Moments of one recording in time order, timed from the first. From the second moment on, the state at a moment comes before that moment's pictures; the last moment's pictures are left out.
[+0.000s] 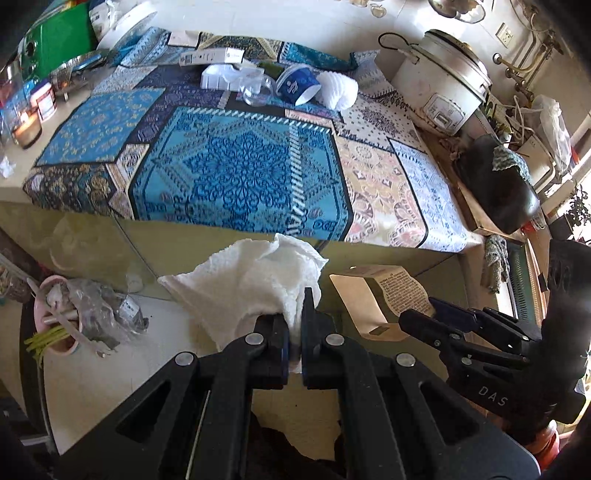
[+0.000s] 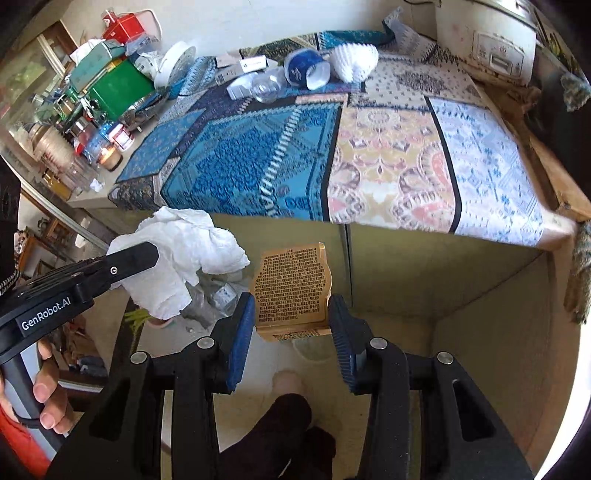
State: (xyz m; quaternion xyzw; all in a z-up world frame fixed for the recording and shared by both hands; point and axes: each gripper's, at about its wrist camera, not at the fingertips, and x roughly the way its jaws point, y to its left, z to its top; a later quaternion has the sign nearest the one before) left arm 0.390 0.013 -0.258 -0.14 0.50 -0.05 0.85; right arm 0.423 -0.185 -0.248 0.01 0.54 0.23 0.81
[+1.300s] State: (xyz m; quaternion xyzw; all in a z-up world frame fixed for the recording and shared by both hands) left arm 0.432 0.056 -0.894 -0.19 0.66 -0.05 0.72; right arm 0.451 -0.130 -0.779 0.02 0.66 0.20 0.72
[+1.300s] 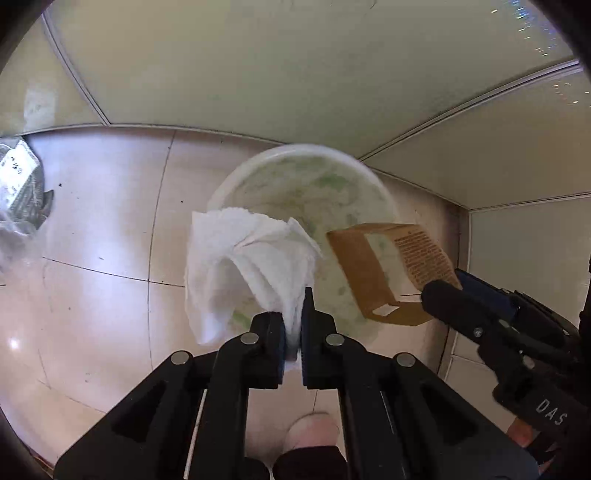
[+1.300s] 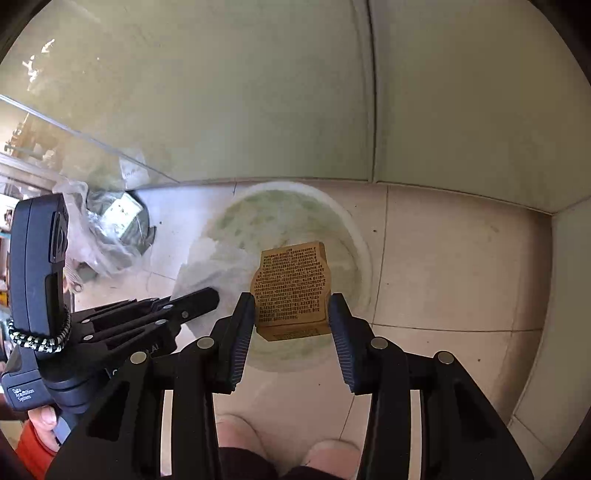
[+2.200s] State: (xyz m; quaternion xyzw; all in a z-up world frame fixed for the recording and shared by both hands) left arm 0.405 0.070 -0.637 -0.14 0.63 -0.01 0.77; right arm 0.441 -0.132 -0.572 0.01 0.64 0.18 0.75
